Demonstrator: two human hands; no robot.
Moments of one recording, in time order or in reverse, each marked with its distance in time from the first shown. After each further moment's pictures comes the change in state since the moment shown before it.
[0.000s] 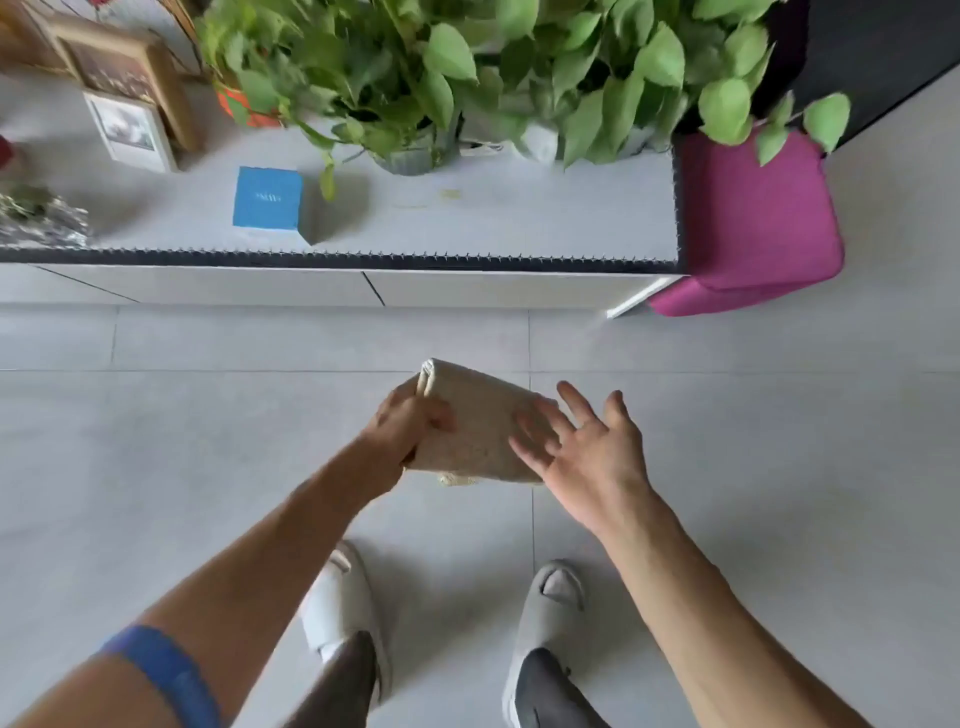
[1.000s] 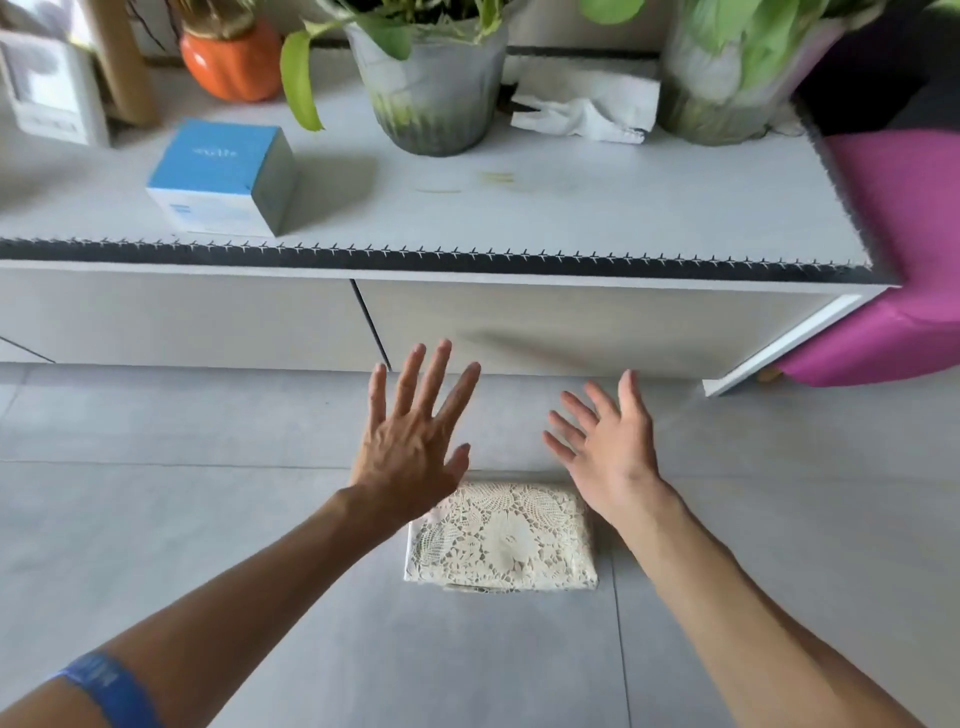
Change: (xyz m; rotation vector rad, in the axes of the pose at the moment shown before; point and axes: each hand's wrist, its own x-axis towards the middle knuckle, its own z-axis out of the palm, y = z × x) left_hand 0.264 -0.114 -0.042 1.437 0.577 0.922; right_hand 0.316 0.012 -0.035 -0.314 -0.165 -0.374
